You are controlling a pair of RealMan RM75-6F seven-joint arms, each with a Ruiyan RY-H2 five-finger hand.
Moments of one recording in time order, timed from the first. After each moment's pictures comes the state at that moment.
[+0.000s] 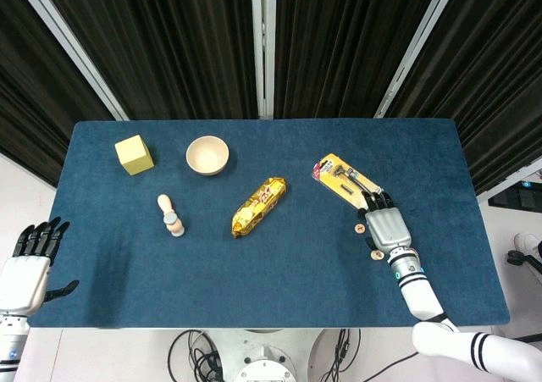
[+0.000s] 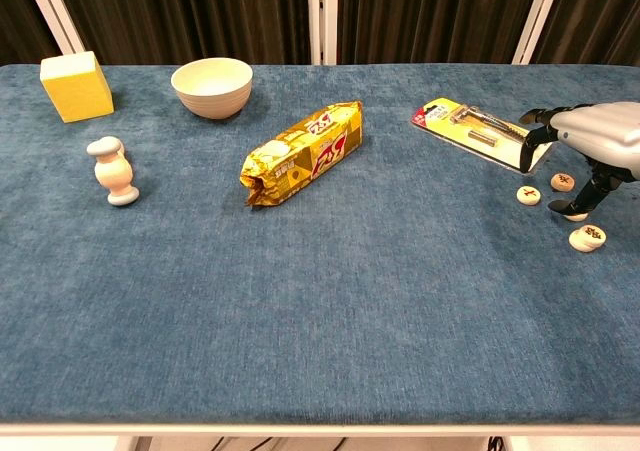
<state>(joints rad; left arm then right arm) -0.09 -1.13 -0.01 -1.61 1.52 1.47 0.09 0.57 -1.48 0.15 -1.52 -0.94 1.01 -0.64</state>
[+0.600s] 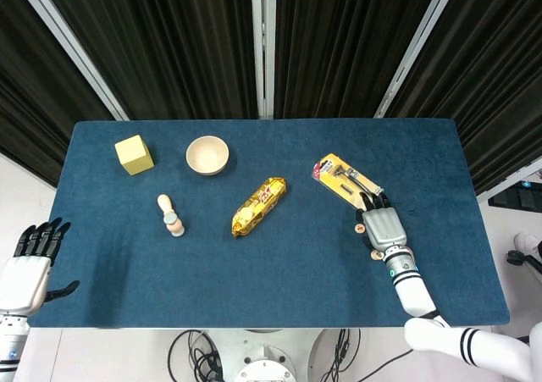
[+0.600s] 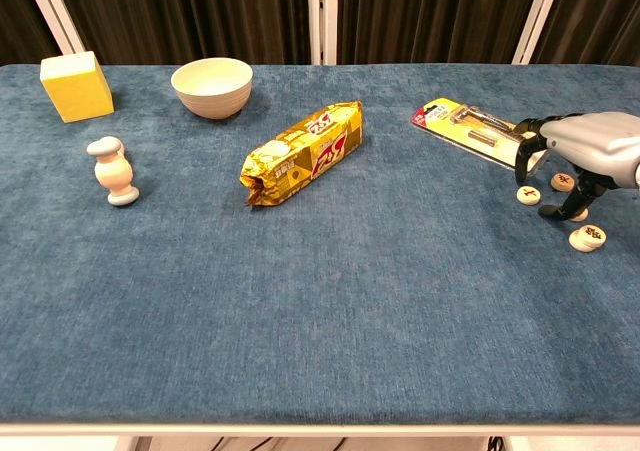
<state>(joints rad) -0.09 -1.12 -0.01 -1.61 1.52 1.47 0.08 0.61 -1.53 0.14 -1.46 -0.89 1.00 -0.64</state>
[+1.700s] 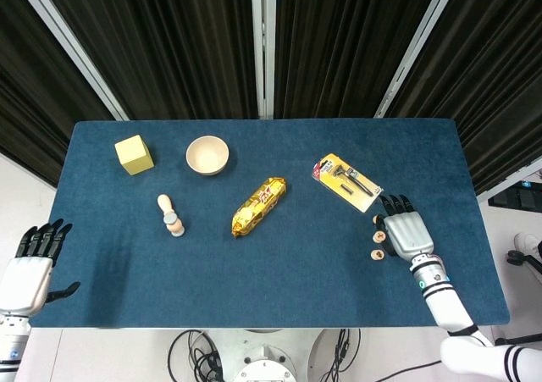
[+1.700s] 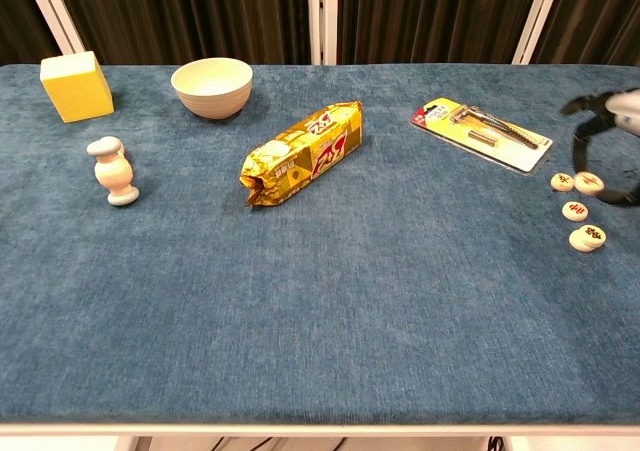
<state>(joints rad) -0.09 -1.12 -0.01 -1.62 1.51 1.46 0.10 0.53 -1.30 0.05 -1.65 -1.05 1.05 -0.50</state>
